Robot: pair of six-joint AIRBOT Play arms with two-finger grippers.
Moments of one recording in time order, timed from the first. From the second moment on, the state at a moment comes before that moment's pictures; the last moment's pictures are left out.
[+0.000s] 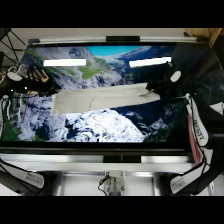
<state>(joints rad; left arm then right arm) 0.22 -1.78 1.50 0.88 -1.06 -1.39 -0.01 -1.80 1.52 -1.15 0.89 1.53</state>
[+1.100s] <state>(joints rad) 0.09 -1.70 1.60 0.88 -1.22 -1.31 -0.03 -1.90 1.55 -0.92 0.90 1.50</state>
